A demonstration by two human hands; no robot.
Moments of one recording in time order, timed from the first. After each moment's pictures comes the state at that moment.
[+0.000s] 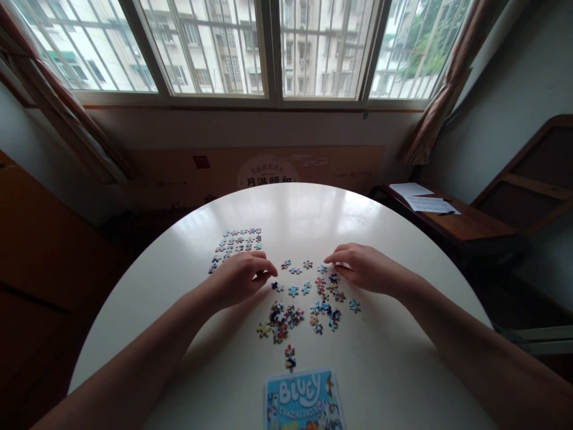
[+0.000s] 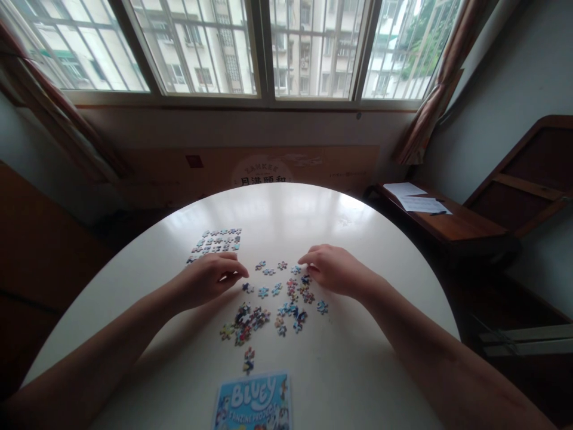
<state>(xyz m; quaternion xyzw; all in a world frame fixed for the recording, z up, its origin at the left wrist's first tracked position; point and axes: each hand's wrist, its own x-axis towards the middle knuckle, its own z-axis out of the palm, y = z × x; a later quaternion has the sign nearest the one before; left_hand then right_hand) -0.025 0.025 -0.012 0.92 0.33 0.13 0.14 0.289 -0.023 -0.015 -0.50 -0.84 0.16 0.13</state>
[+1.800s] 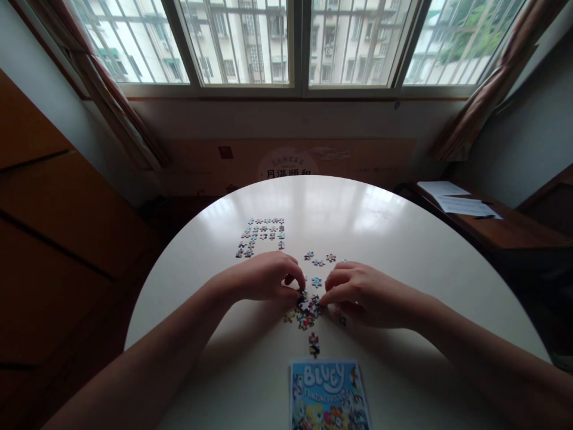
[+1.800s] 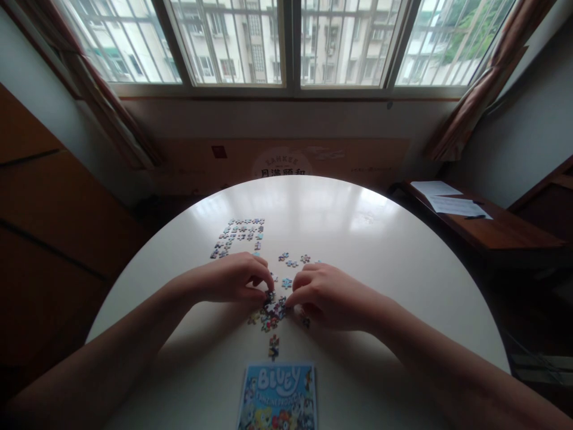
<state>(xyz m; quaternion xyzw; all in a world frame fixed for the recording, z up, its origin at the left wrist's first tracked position) -0.021 0.004 0.010 0.93 0.24 0.05 0.26 0.236 -0.051 -0.020 -0.26 -0.94 0.15 0.15</state>
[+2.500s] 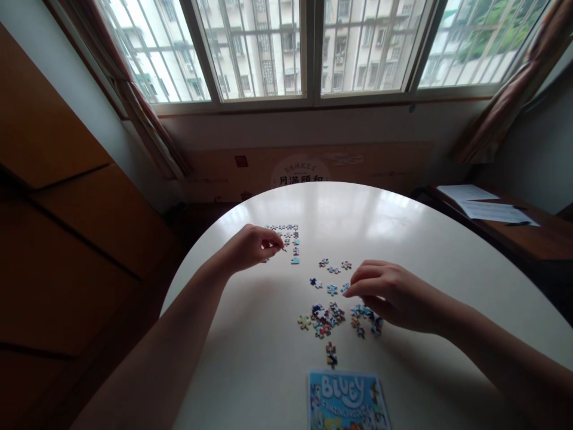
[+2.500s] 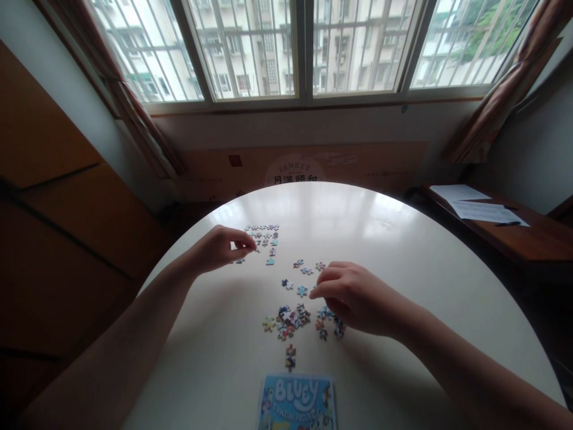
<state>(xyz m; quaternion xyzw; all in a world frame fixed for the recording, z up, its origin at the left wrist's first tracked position) -0.081 0.043 0.014 0.87 0.40 0.23 0.15 0.250 -0.046 -0.017 -0.28 -0.92 0.15 0.21</state>
